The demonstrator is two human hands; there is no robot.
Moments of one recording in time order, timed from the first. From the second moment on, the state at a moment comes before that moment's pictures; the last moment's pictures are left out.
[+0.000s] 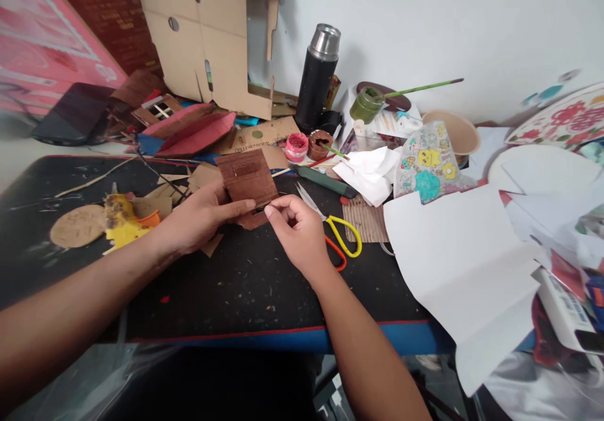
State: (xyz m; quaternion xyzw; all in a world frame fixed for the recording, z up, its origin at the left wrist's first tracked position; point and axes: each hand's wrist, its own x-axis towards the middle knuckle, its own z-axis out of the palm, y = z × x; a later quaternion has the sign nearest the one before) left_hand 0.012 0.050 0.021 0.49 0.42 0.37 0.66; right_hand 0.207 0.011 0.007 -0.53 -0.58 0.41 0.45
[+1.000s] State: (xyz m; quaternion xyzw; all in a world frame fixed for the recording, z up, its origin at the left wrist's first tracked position) left_hand 0.014 0.047 0.023 0.46 0.44 0.37 0.68; right_hand 0.202 0.011 0.008 -0.56 -0.61 0.35 0.44
